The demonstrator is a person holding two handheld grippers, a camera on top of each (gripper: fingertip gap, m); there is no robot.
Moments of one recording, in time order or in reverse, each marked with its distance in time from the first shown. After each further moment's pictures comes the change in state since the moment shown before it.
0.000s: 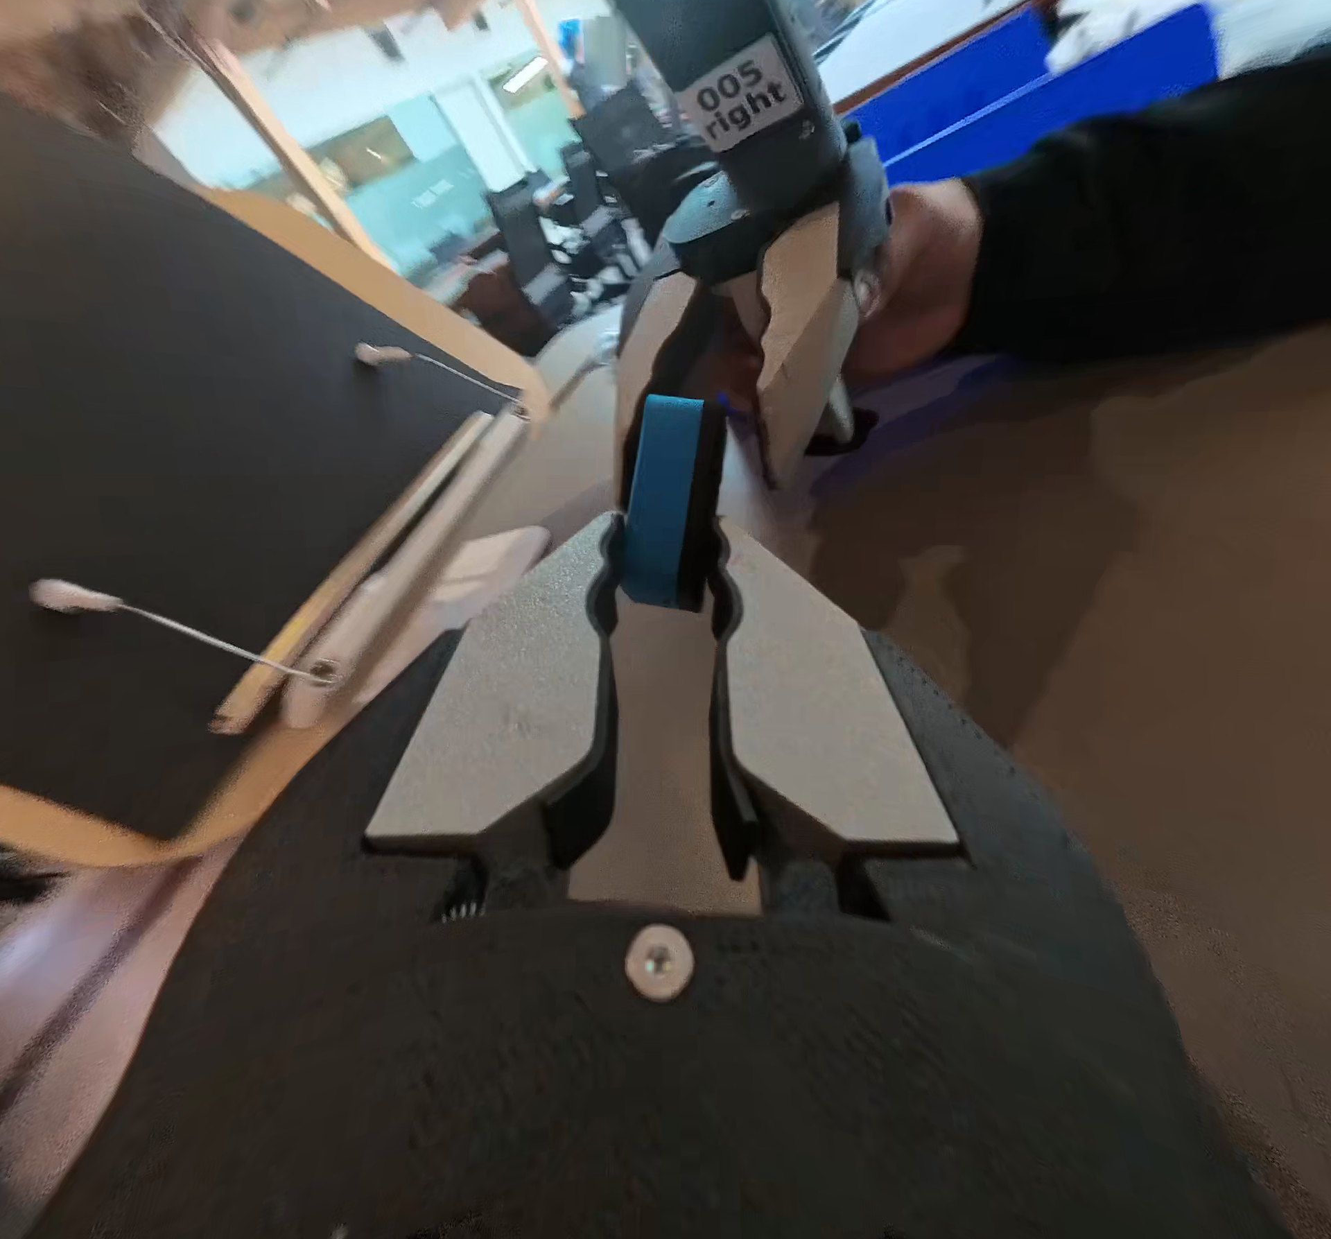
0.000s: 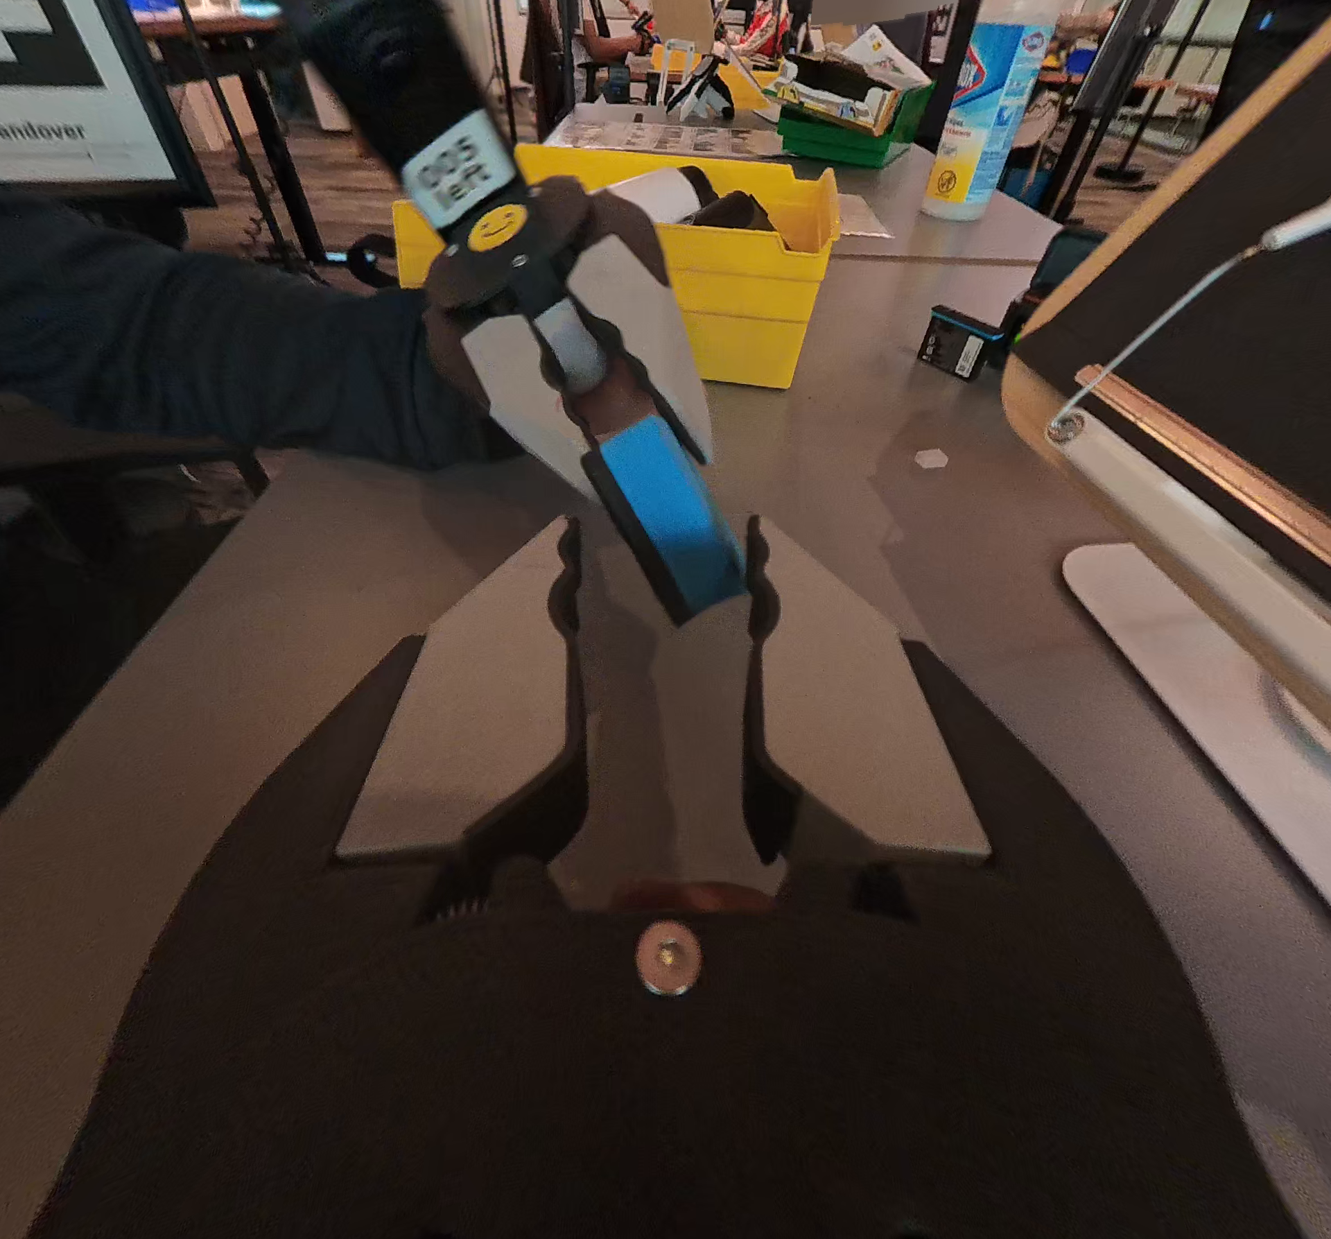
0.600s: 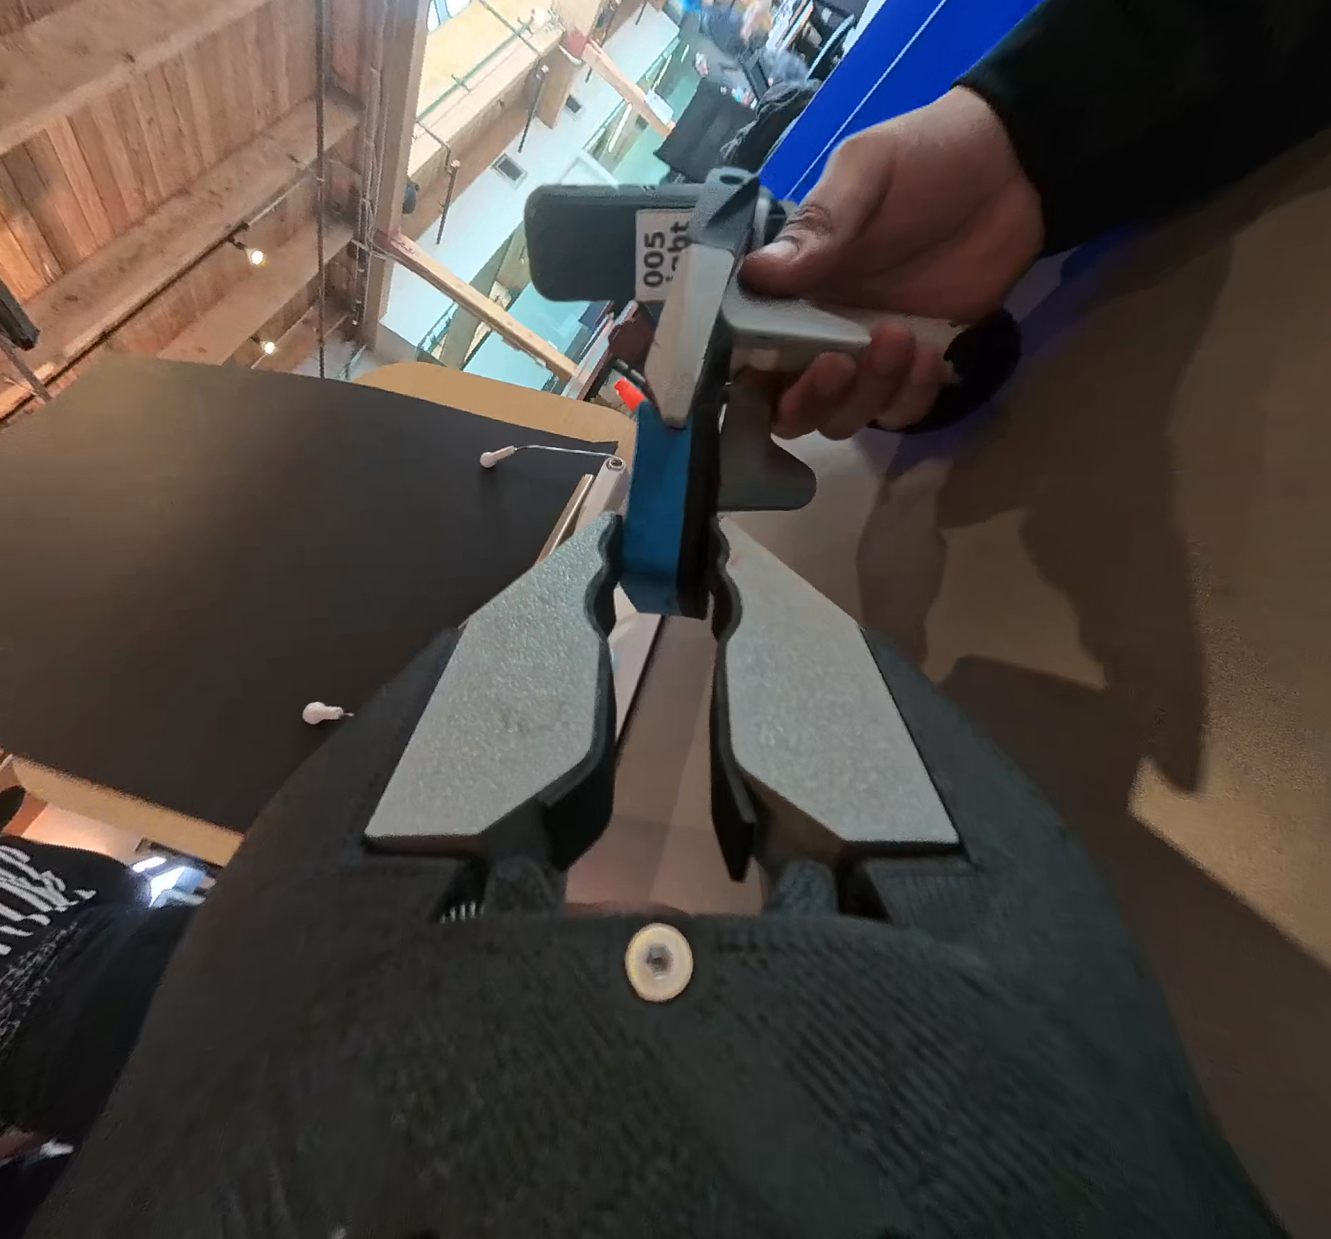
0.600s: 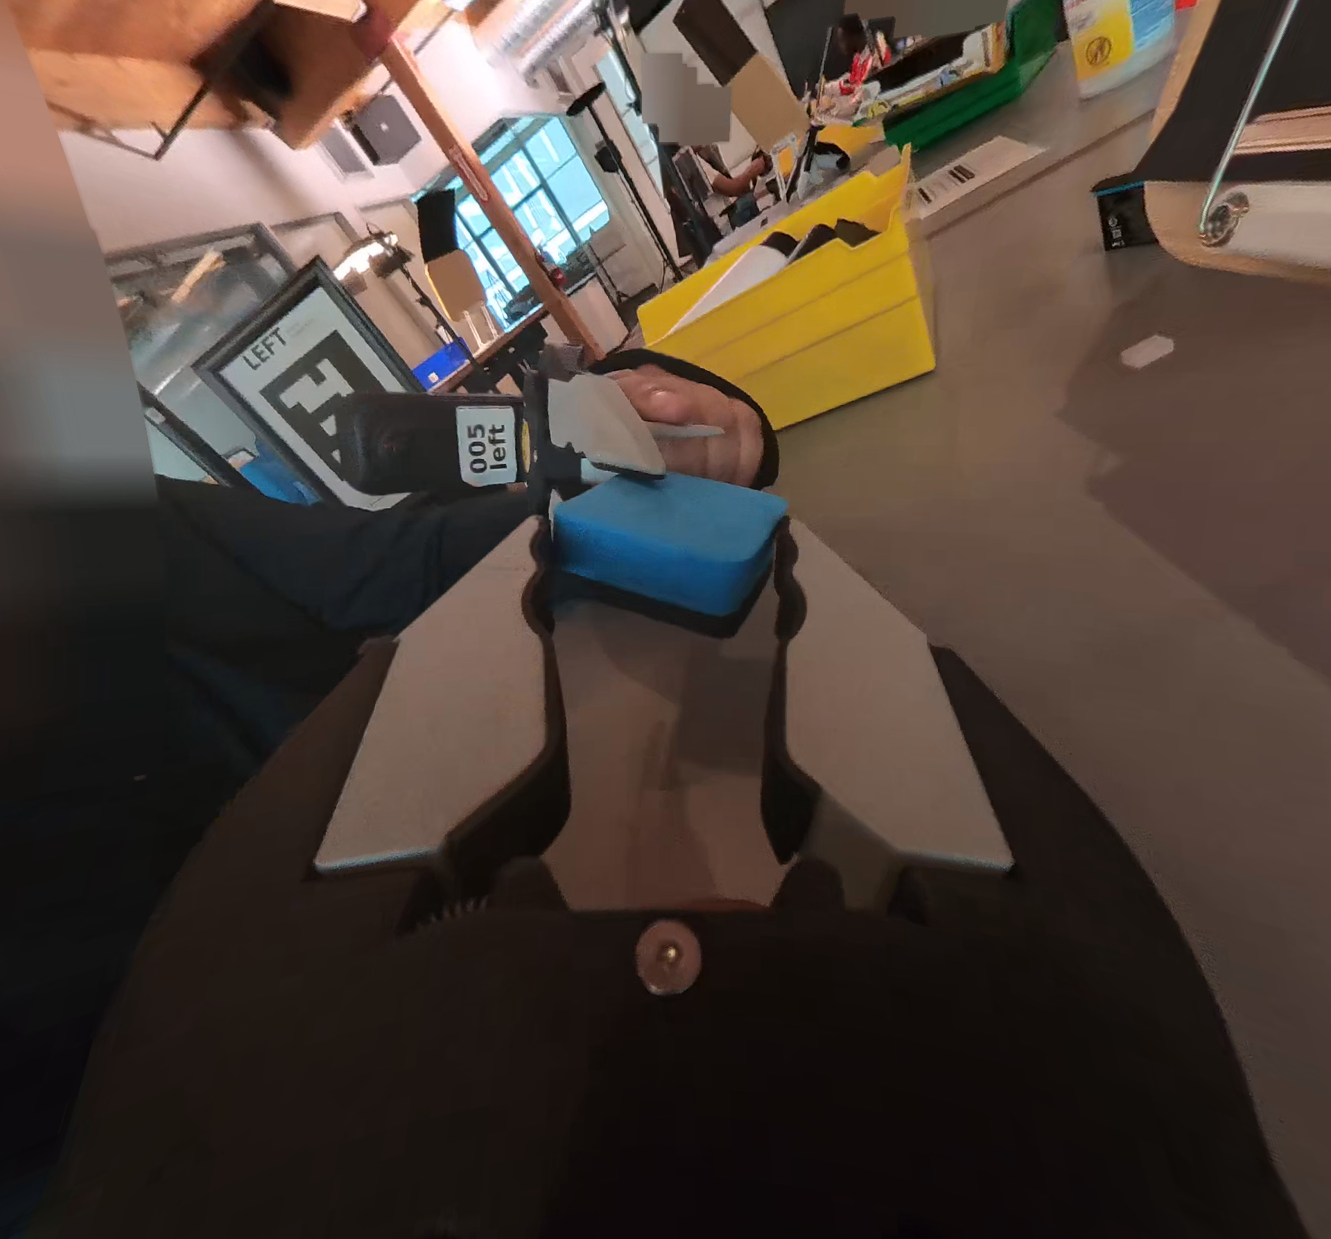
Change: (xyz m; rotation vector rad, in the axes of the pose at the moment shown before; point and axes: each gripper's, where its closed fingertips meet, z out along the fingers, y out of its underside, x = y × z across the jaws) left arm 0.004 -0.010 0.004 -0.002 -0.165 0.408; right arm -0.001 -0.011 0.001 0.157 -0.245 0.554
